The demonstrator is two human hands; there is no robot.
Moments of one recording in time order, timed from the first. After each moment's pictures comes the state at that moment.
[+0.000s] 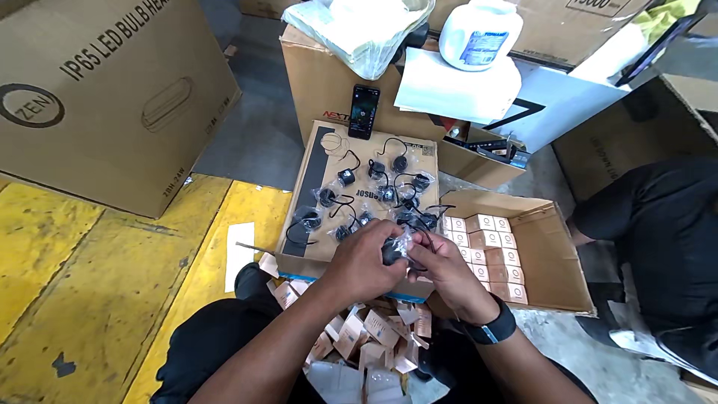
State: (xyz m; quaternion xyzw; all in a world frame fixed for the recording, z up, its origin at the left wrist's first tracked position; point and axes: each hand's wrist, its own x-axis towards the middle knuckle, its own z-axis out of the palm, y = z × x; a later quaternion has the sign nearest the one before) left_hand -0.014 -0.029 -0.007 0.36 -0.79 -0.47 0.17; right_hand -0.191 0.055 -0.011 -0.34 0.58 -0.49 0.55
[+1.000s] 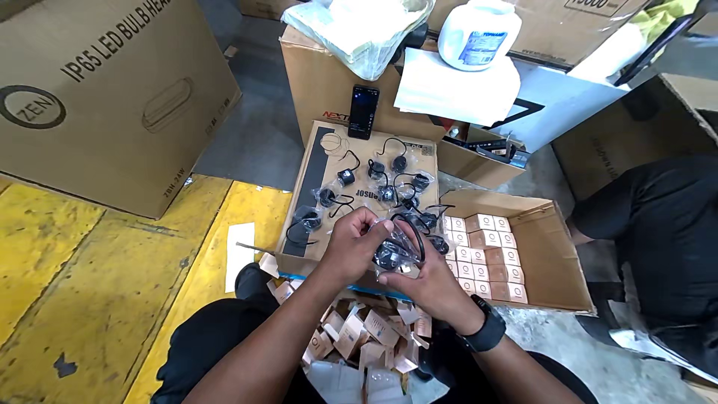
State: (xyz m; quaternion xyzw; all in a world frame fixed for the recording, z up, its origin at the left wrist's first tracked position) left_hand -0.014 -0.041 -0.006 0.34 -0.53 -0.70 0.34; right_hand -0.171 0.062 -0.018 -0.54 0.57 -0.46 0.42
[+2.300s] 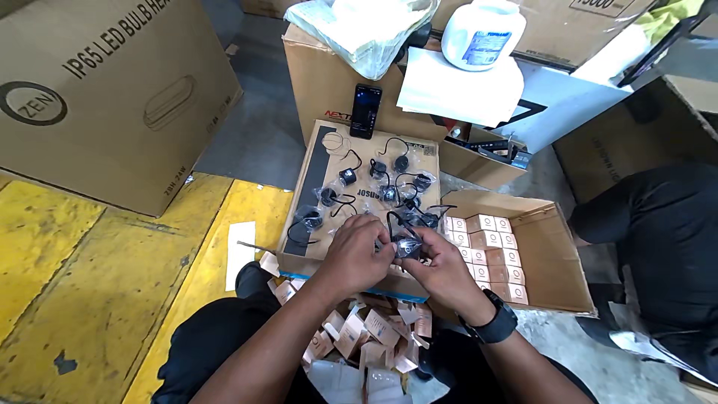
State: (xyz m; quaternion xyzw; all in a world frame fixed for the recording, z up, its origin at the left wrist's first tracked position) left_hand -0.006 -0.042 -0.008 0.39 -0.80 -0.45 0.11; right_hand -0.191 0.056 -0.023 -0.54 0.61 -0.43 0.38
